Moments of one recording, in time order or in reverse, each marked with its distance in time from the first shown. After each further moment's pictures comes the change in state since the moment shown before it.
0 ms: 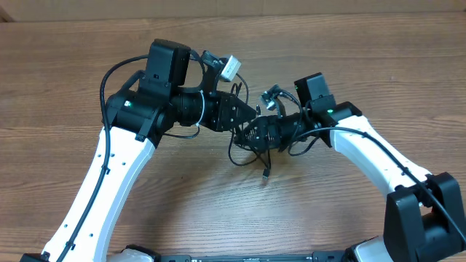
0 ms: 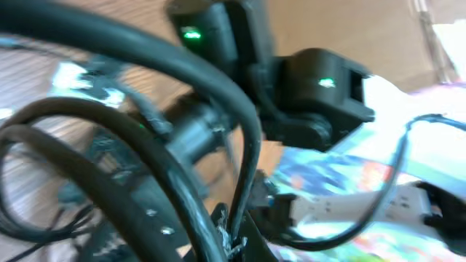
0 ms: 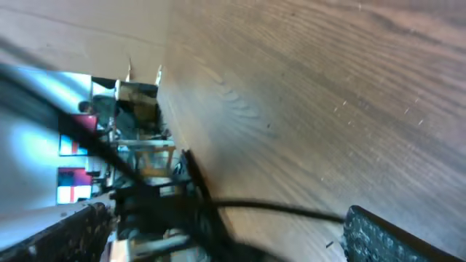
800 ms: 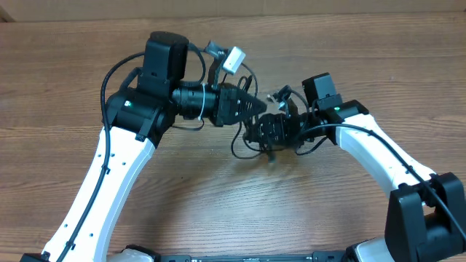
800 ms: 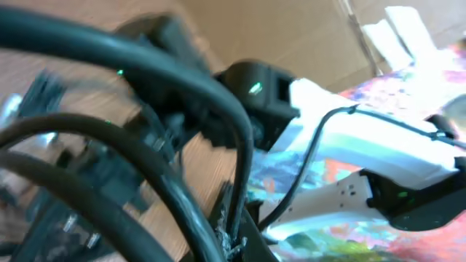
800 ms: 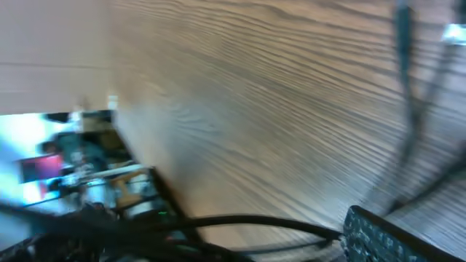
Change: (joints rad) left arm 0.000 0.000 0.000 0.181 0.157 -0.053; right arm -0.051 0.000 0.000 -0.112 0.176 0.037
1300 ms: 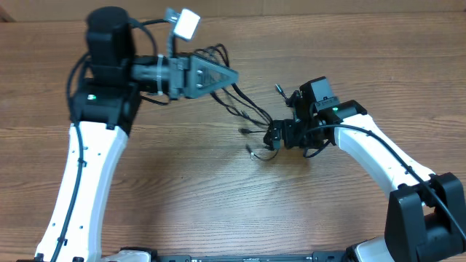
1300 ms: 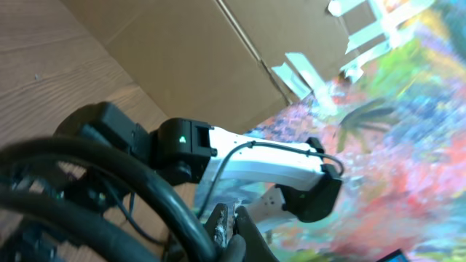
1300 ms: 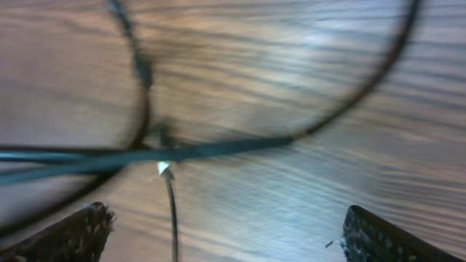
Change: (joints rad) left arm 0.233 0.005 -0.003 0.391 0.384 -0.322; right arm 0.001 0.000 0.004 -0.109 0.510 -0.011
